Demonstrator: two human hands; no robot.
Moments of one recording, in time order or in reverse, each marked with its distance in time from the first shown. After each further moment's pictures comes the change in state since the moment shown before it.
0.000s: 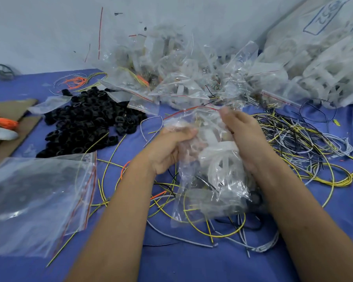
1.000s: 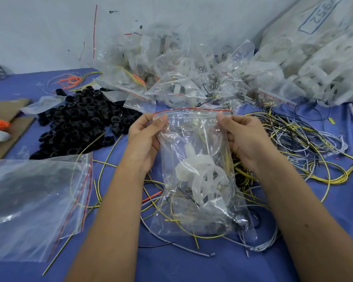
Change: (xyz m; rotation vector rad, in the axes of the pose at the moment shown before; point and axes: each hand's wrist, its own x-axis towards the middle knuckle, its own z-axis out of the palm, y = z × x) left_hand -0.002 0.001 -0.025 -0.244 0.282 0.376; right_hand -0.002 -0.002 -0.012 -0.034 -0.062 0.025
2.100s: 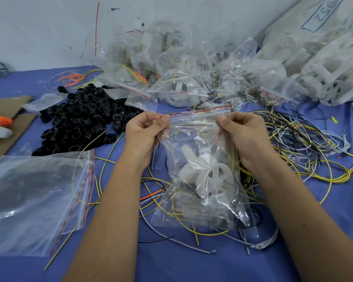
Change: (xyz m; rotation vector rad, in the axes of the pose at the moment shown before) left_hand 0.006 -0.003 -0.013 0.231 0.067 0.048; right_hand 0.004 0.008 0.003 -0.062 0.121 -0.097
